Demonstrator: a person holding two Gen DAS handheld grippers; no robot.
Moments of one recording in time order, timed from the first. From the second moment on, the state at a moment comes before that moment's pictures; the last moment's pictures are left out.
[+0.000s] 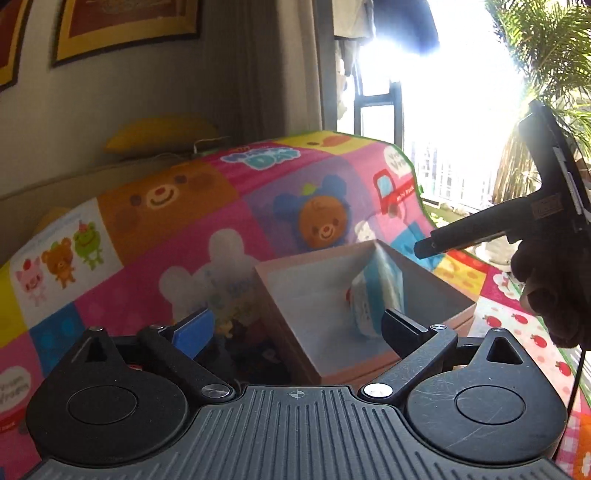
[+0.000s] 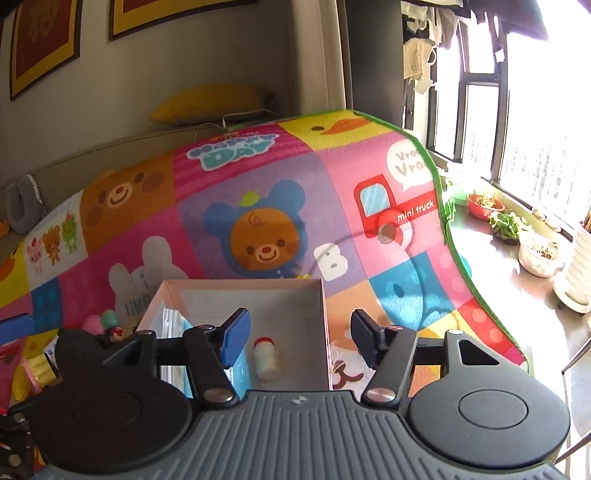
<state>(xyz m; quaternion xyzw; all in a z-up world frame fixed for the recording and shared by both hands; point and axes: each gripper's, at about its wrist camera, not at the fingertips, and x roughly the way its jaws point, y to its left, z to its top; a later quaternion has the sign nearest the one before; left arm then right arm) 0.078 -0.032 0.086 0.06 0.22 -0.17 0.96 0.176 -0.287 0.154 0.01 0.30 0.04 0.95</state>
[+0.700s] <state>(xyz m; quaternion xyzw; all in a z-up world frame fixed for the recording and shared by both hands) 0.019 0.070 0.024 -0.01 0.31 -0.07 0.95 0.178 -0.186 0.109 -0.14 0.30 0.02 0.94</state>
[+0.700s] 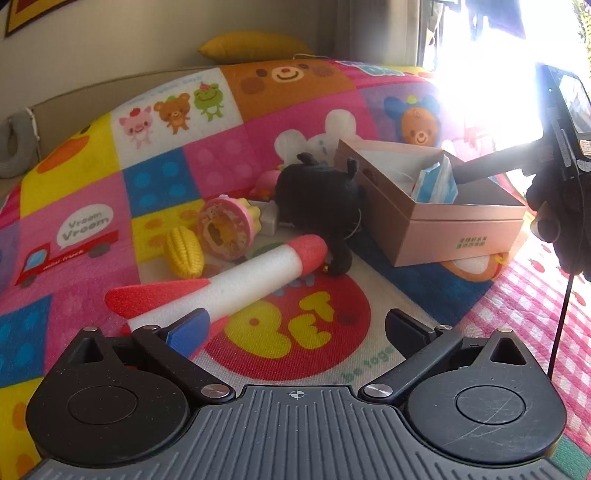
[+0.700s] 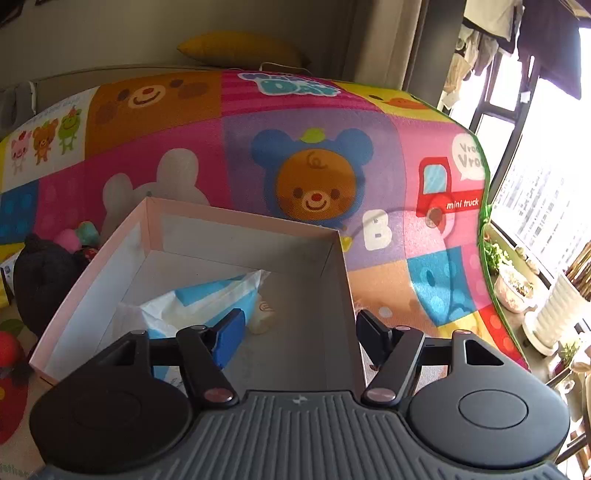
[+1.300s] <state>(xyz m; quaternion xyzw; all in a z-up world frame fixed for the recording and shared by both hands) 0.003 0.116 0.019 -0.05 0.31 -0.04 0.95 0.205 -0.129 0.135 -0.11 0.33 0.08 0.94</state>
